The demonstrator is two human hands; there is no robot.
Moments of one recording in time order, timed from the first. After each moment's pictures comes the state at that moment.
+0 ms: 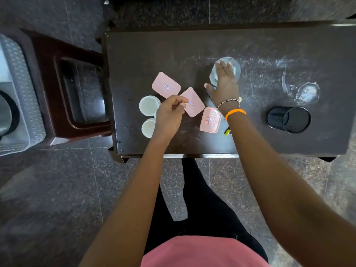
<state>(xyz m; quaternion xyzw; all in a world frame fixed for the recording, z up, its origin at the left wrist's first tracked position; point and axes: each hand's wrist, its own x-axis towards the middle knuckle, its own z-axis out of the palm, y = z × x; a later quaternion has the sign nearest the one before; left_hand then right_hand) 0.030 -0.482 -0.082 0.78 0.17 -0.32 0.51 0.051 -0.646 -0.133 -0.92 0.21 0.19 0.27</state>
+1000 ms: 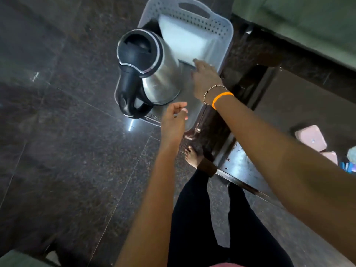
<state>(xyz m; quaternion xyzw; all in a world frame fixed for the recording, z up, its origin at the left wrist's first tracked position) 0.065 -0.052 -0.057 0.66 0.42 -0.11 0.61 0.196 -0.121 -0.107 -0.93 -0.26 0.25 0.08</state>
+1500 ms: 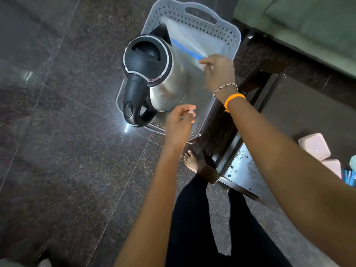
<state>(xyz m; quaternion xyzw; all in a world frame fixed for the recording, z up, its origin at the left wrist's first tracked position) 0.078 -0.039 -0.058 0.66 0.38 -0.13 0.63 0.225 -0.116 -0.100 -0.93 -0.07 0.16 0.32</state>
